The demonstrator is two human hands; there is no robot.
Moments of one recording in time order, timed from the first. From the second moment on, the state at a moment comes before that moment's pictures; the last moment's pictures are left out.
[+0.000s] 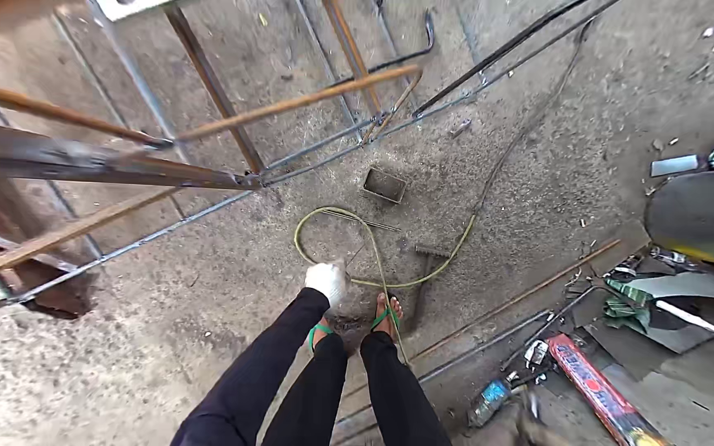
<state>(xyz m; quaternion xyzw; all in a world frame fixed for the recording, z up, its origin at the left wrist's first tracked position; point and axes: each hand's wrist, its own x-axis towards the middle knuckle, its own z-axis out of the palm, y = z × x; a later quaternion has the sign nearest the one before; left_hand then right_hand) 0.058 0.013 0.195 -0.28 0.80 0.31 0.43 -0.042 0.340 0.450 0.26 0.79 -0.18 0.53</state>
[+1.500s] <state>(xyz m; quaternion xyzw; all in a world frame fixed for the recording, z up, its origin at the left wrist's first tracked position) 0.163 0.001 0.673 -0.36 0.17 0.79 -0.47 0.033 0.165 0.666 -0.35 0.83 -0.27 0.33</state>
